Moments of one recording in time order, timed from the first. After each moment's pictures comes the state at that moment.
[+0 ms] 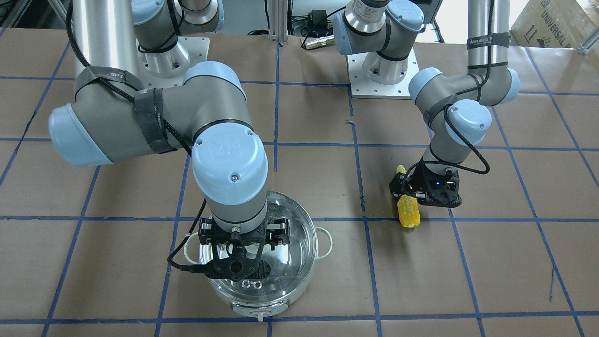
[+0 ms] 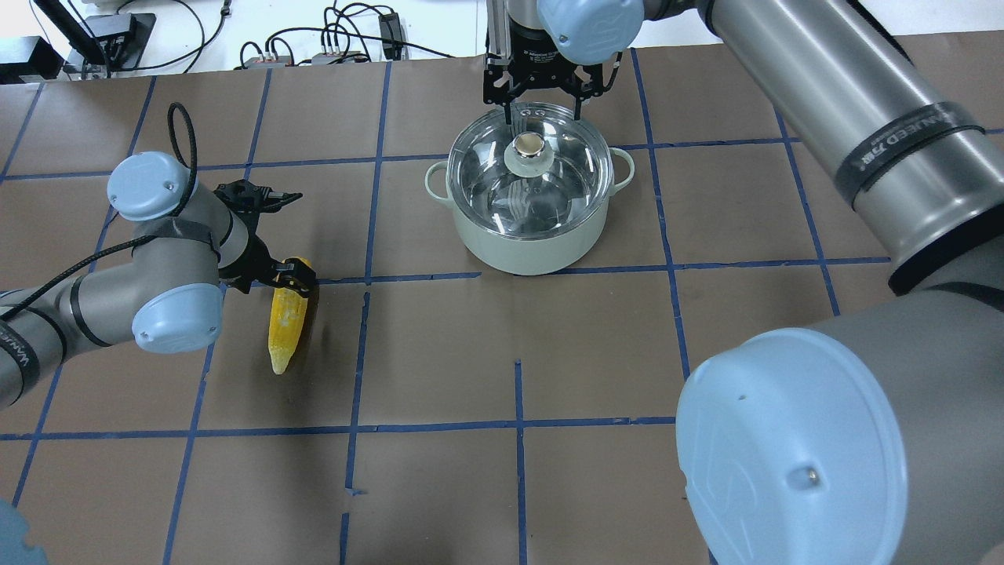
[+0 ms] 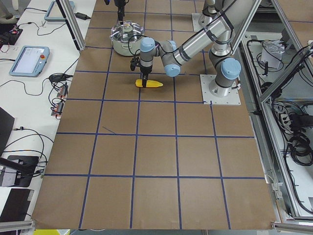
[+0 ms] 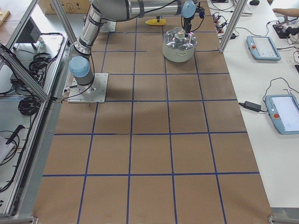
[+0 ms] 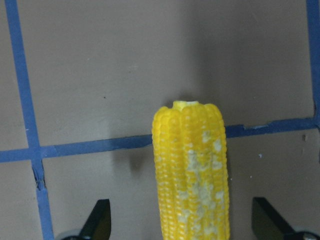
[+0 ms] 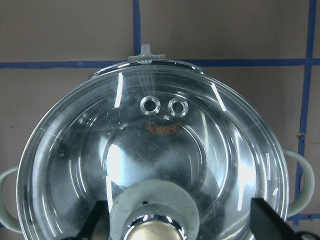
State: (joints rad) left arm -1.34 -1.83 -2.11 -0.69 1.57 0.33; right arm 1.85 -0.92 1.02 -1.67 -1.59 0.28
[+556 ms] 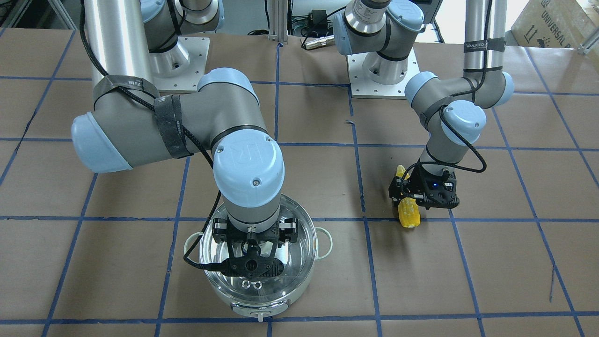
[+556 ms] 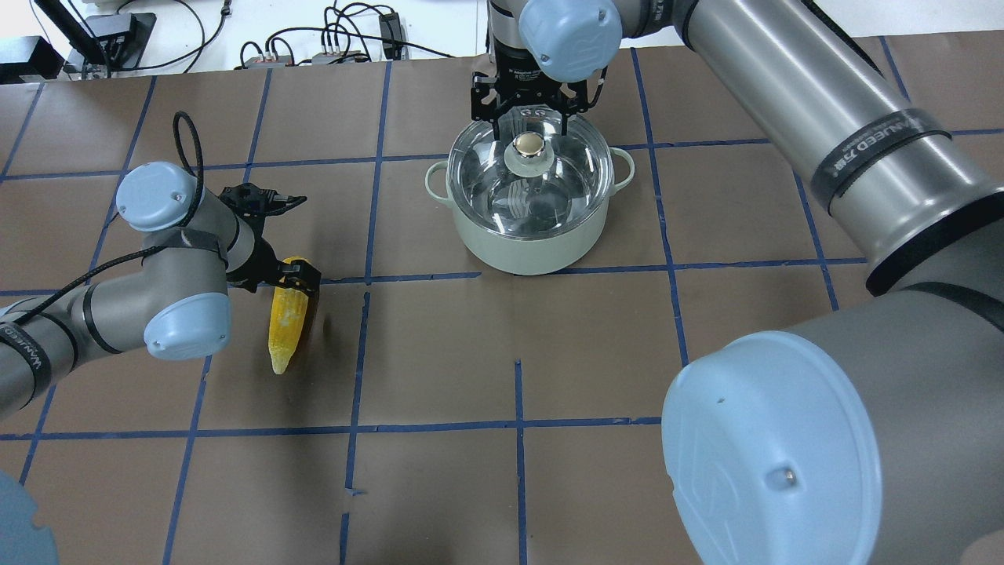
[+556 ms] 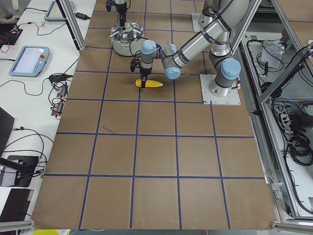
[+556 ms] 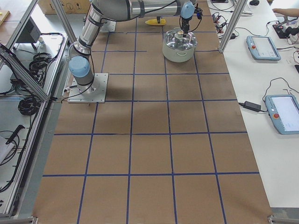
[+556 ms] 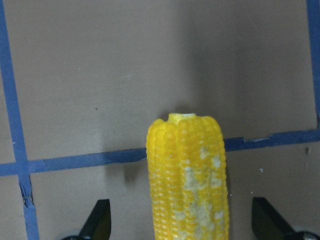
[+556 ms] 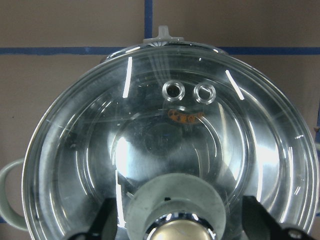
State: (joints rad) left arm -1.34 -1.84 -2.14 -0.60 1.54 0.31; right arm 1.87 -0.91 1.03 -1.67 -1.59 0.30
